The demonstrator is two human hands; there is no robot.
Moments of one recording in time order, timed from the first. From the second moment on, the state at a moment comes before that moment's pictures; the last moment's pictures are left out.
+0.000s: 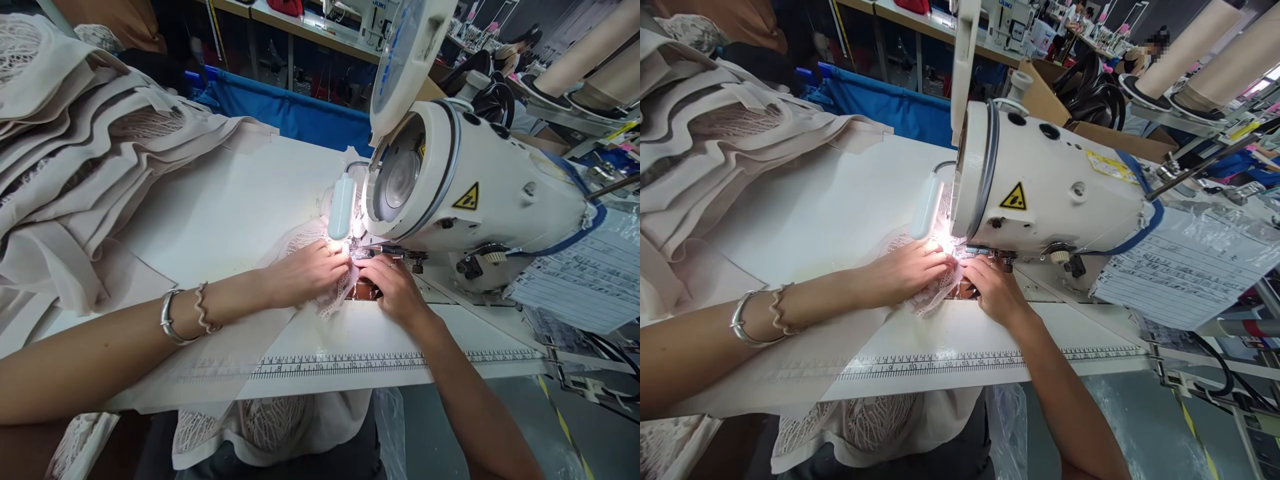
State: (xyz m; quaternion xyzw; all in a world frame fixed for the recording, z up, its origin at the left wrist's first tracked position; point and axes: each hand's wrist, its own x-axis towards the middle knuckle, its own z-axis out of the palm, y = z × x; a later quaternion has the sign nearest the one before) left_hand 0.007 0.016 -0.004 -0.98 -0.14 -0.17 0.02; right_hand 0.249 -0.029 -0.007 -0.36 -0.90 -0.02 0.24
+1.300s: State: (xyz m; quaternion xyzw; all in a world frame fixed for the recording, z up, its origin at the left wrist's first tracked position) left_hand 0.011 0.002 -0.006 -0.96 -0.18 -0.21 0.04; right_hand 0.246 -0.031 -0.004 -0.33 -0.91 -0.07 0.25
